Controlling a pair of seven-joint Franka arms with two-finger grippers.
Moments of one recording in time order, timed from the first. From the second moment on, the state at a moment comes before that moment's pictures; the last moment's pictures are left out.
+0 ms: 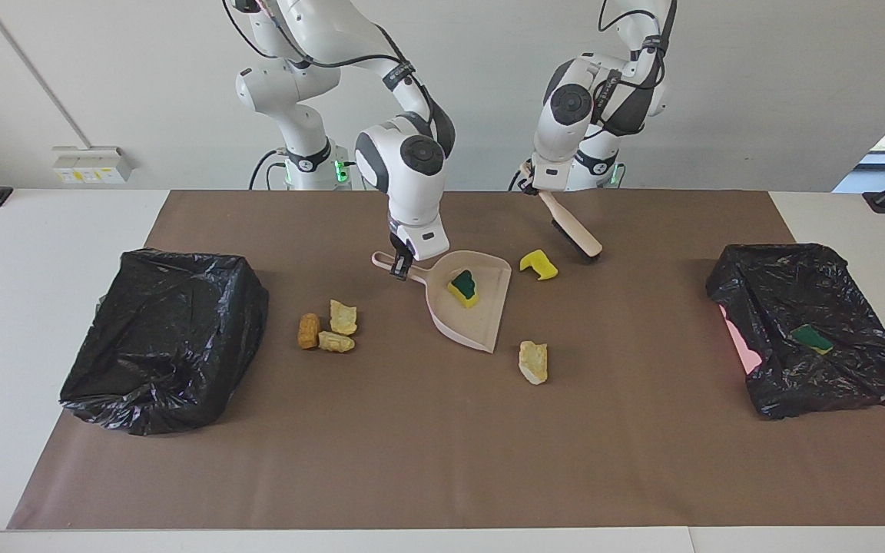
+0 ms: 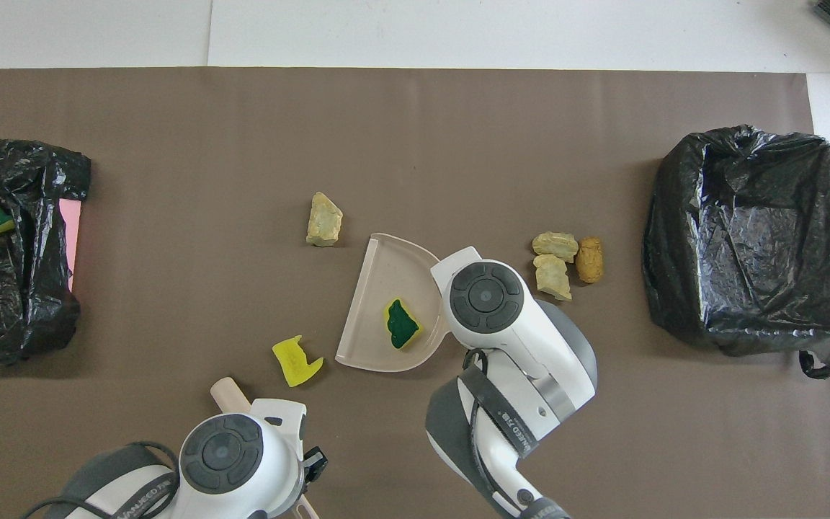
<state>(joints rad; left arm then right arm) -0.67 -0.37 -0.07 -2.60 -0.26 1.93 -1.22 0.53 0.19 0.04 -2.03 -0.10 2.08 -0.64</state>
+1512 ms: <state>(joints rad) -0.68 -0.15 -0.04 -2.40 -0.34 2.25 -0.43 0.53 0.19 0.04 -2.03 -0.10 2.08 -0.64</state>
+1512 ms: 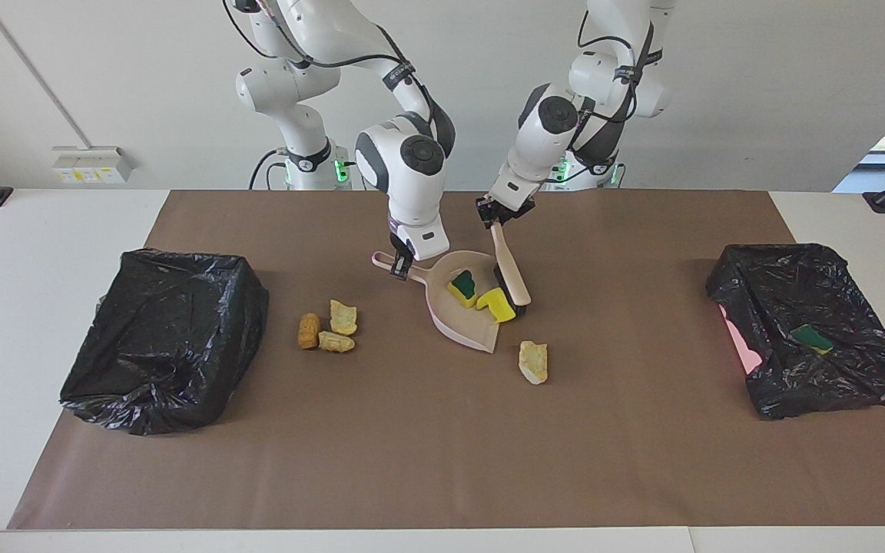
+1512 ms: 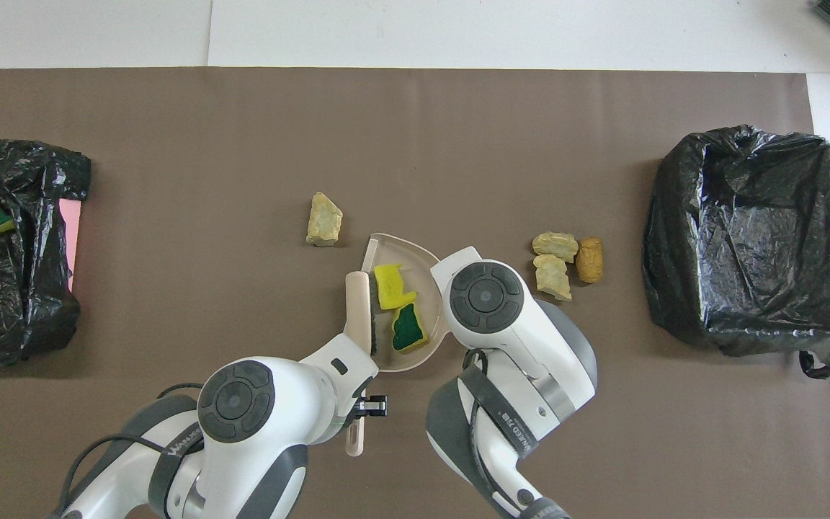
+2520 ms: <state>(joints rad) -0.25 0.20 -0.03 -1.92 0.06 2.15 0.21 0.53 0.19 0.04 -2.03 -0.10 2.08 -0.63</state>
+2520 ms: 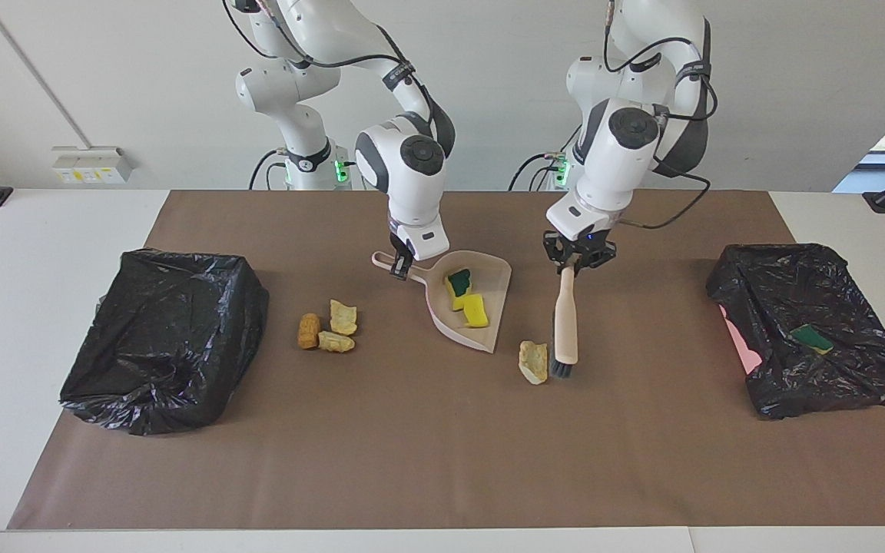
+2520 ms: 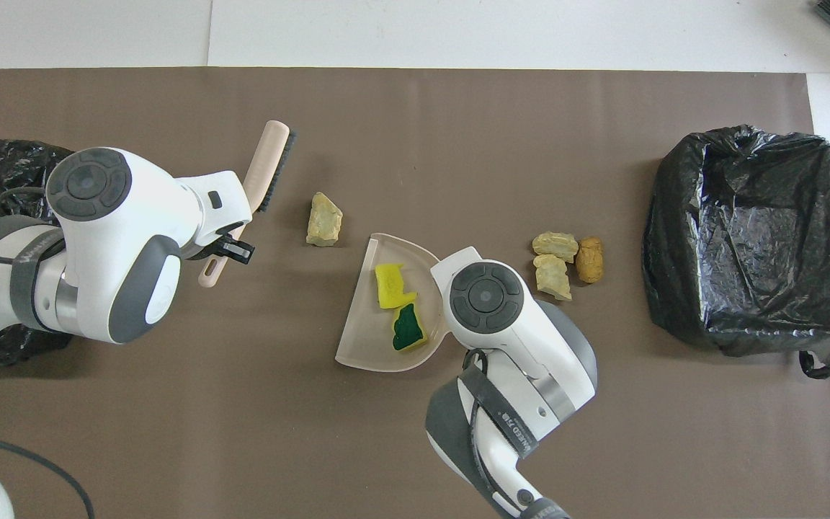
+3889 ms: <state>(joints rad) -0.42 0.09 -0.07 -2.23 0.06 2.14 0.45 0.53 0.19 0.04 -2.03 -0.10 2.08 -0.62</state>
